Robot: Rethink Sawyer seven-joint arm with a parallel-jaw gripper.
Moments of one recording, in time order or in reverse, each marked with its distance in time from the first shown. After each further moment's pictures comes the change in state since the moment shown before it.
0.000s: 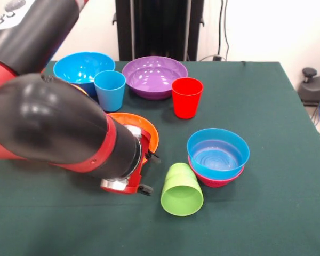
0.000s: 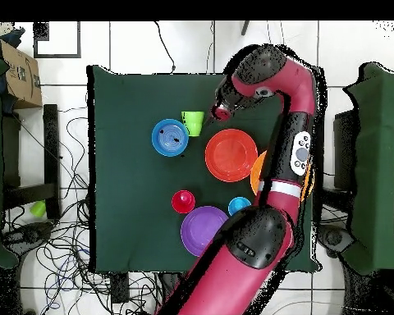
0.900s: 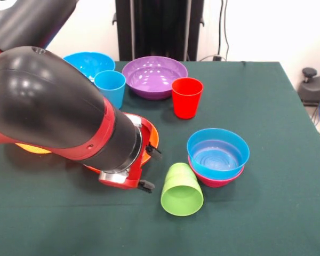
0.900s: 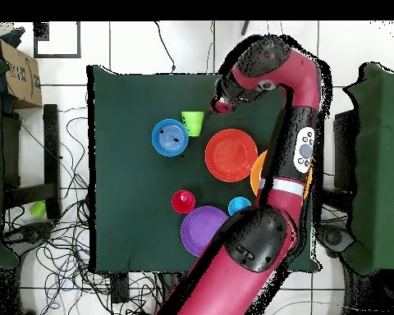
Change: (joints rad) arm 0.010 -0.038 0.006 0.000 0.024 0.000 0.000
